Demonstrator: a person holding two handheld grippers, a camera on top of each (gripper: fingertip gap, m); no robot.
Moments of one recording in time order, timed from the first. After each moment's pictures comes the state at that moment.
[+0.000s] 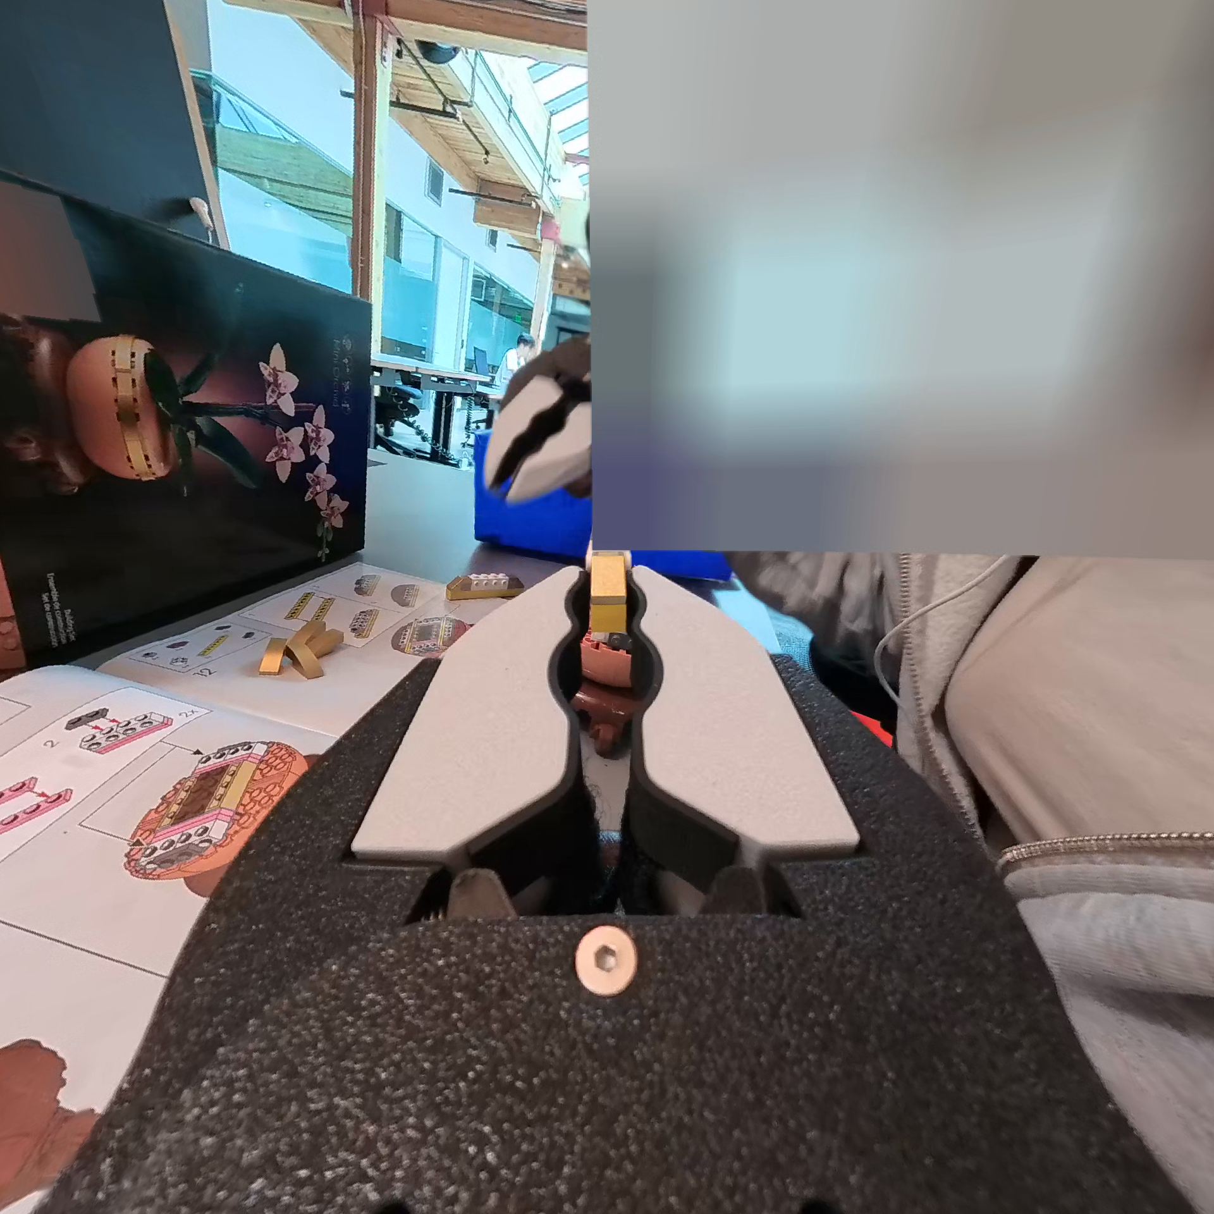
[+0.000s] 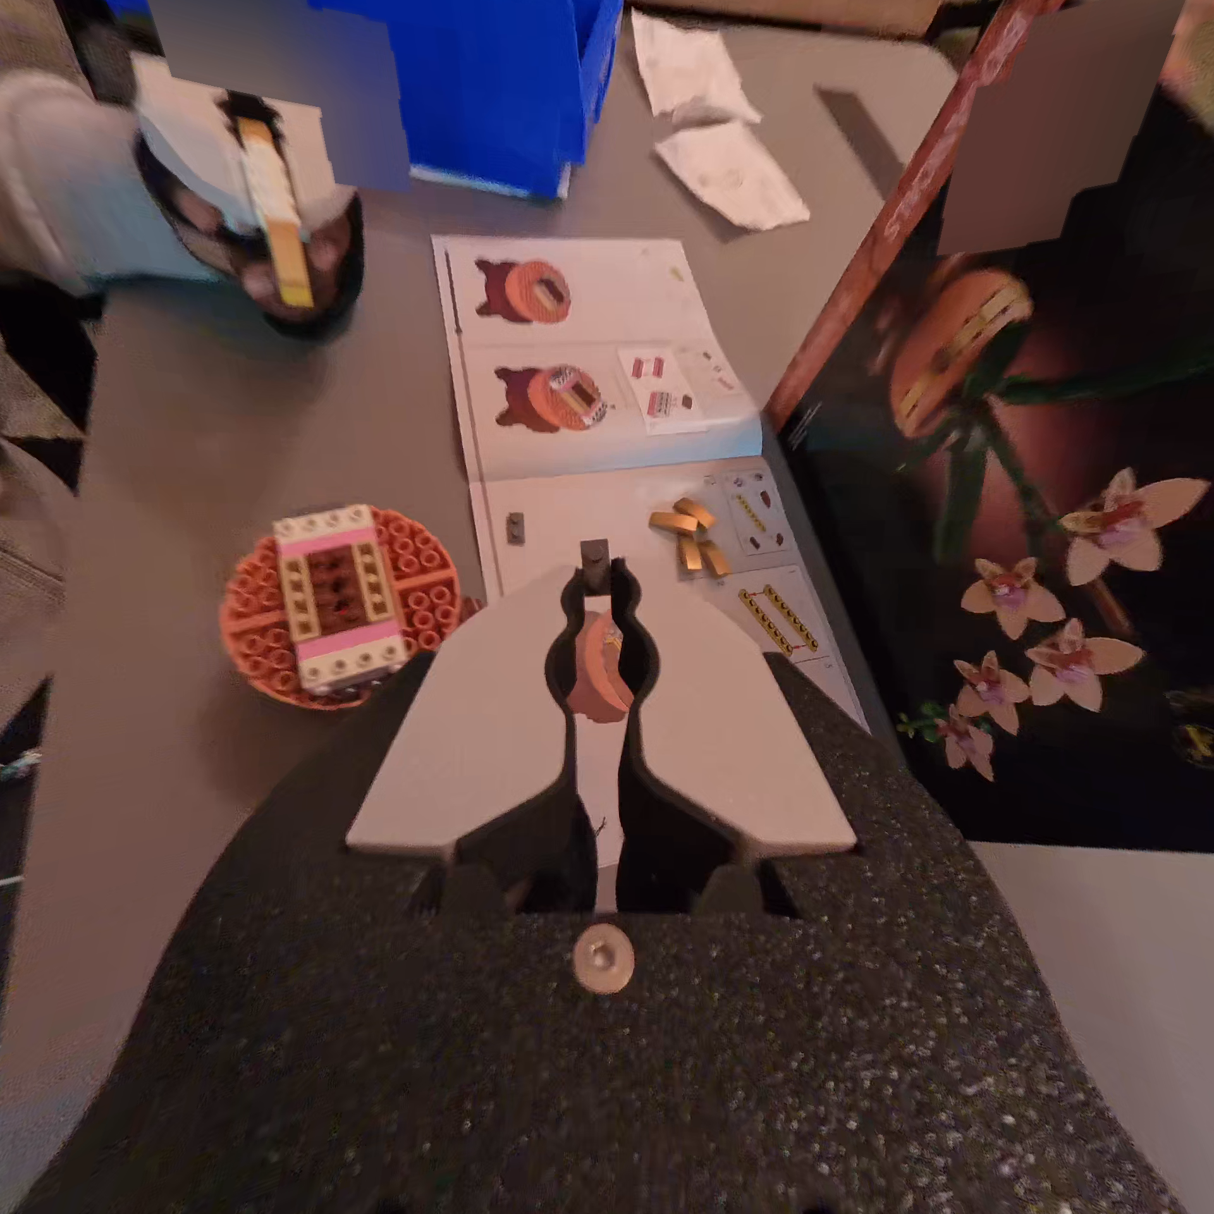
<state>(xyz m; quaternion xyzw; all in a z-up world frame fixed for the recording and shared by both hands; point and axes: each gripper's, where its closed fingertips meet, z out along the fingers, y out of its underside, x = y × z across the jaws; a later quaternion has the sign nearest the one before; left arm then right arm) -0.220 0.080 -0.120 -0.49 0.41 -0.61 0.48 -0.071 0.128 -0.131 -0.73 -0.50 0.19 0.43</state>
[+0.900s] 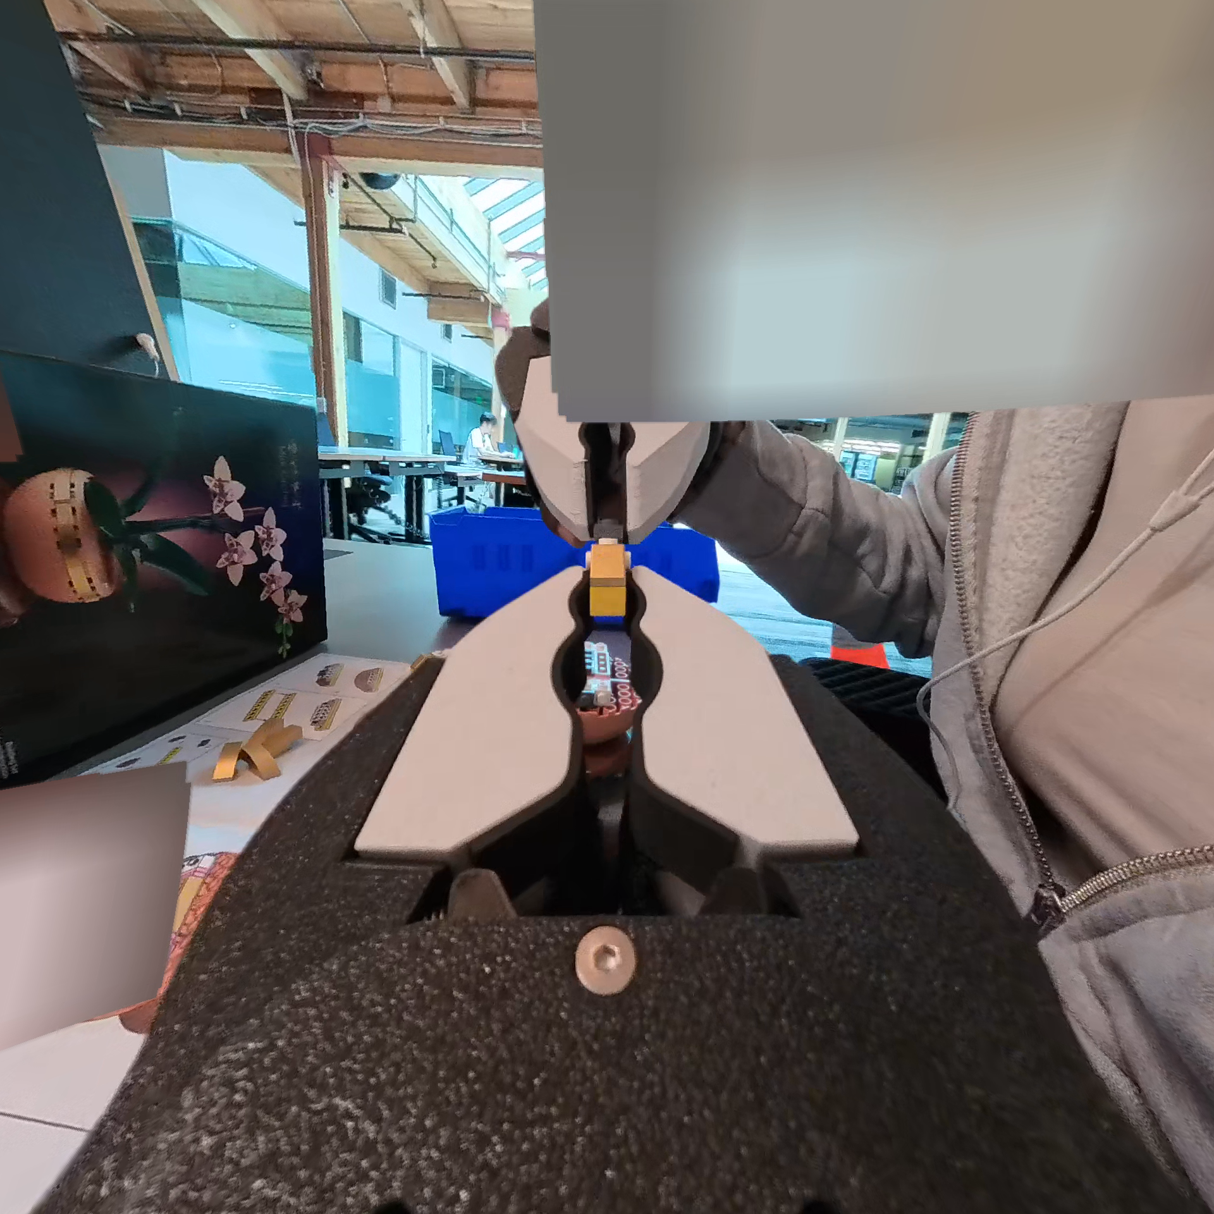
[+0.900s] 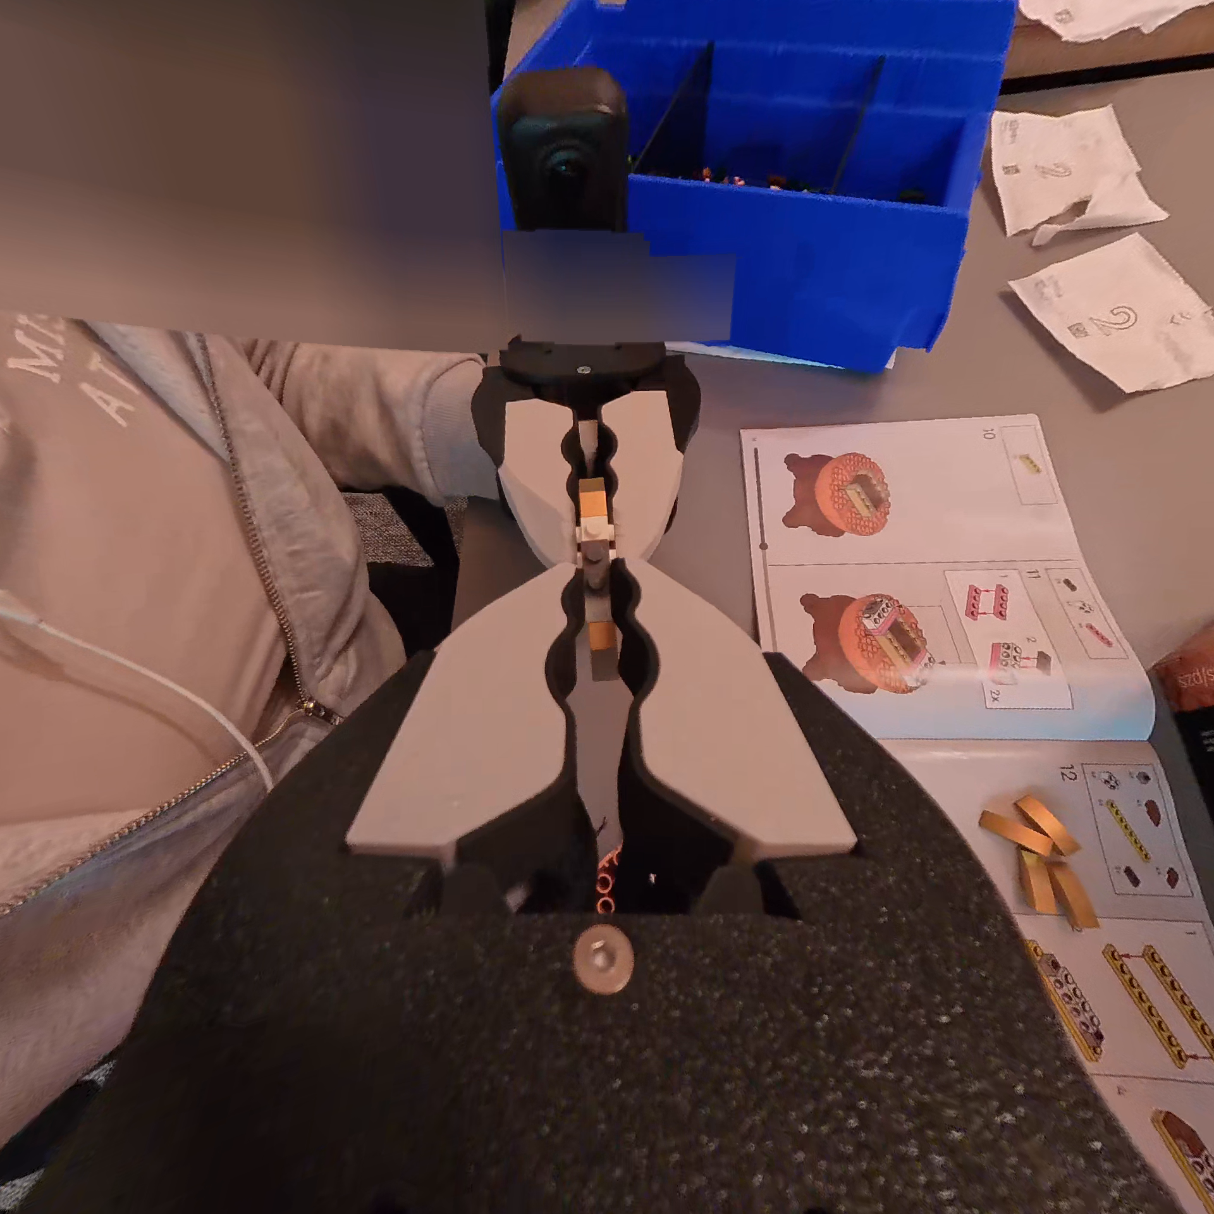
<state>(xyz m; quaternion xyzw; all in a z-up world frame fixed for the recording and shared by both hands) -0.223 0.058 -0.098 -0.42 0.42 -0.62 0.51 -0.230 0.061 -0.093 -0.70 -0.54 0.33 0.33</state>
